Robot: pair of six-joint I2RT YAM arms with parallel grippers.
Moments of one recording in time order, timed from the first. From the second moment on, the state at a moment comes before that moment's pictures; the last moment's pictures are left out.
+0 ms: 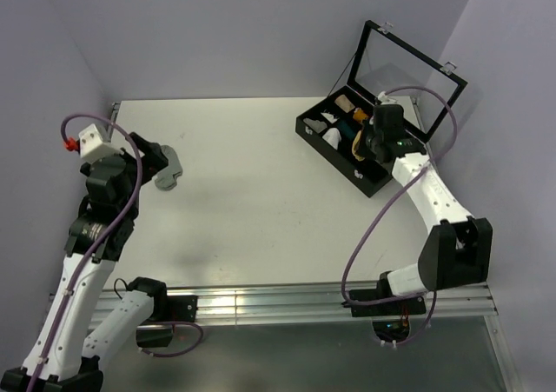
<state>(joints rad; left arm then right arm) -0.24 0.77 1.01 -0.48 -0.44 -0.57 0.15 1.37 1.12 -0.45 0.07 0.33</state>
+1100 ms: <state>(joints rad) -0.26 0.68 0.75 -0.36 -0.58 -0.54 0.01 1.93 1.42 -0.56 -0.10 0.20</state>
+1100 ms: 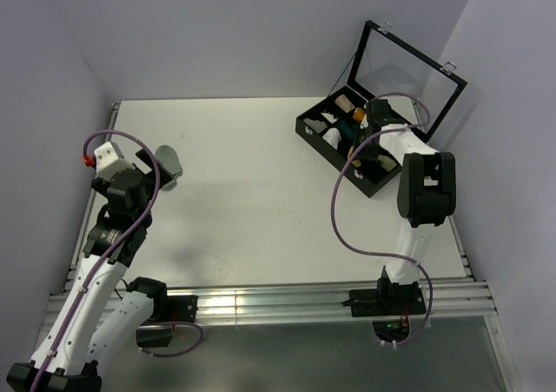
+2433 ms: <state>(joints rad) -0.26 0.68 0.73 -0.35 -0.56 -0.54 0.02 1.89 1.40 -0.52 -0.10 0.27</state>
